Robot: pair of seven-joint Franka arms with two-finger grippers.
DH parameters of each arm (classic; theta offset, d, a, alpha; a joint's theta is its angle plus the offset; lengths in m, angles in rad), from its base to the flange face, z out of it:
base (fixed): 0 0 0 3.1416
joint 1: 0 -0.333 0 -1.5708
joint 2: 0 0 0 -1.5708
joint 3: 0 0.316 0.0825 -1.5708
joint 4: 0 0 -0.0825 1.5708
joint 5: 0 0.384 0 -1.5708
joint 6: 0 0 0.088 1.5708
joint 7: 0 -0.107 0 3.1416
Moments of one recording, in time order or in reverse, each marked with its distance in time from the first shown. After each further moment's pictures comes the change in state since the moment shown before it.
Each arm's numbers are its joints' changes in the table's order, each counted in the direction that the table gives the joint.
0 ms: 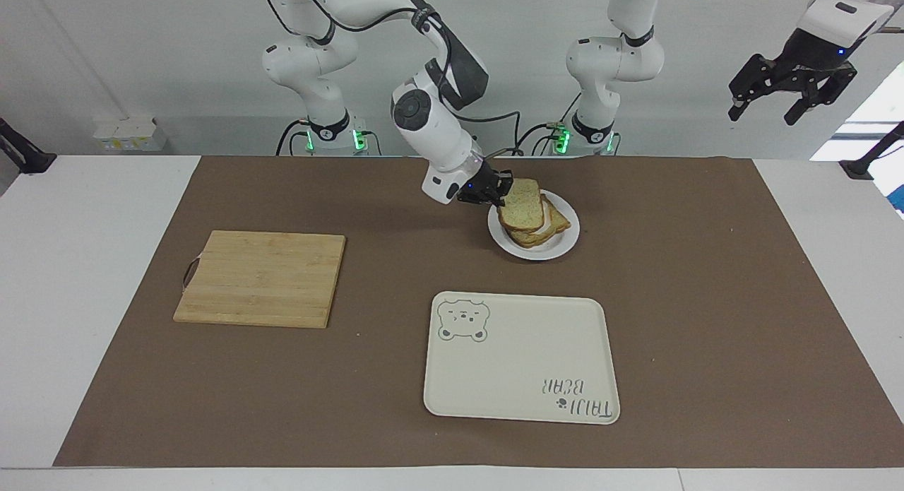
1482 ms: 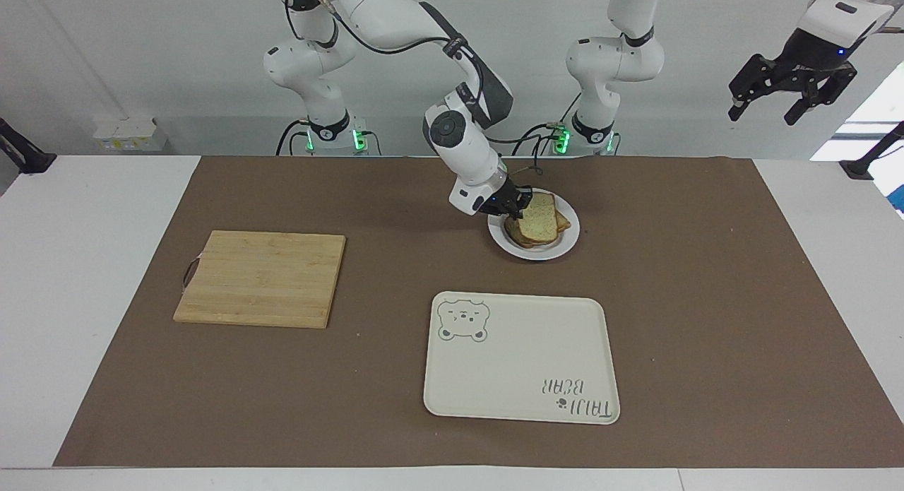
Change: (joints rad) left arm 0.000 0.000 0.000 0.000 0.000 0.000 0.000; right arm -0.064 -0.096 -0.025 0.000 -0.127 -0.130 -0.042
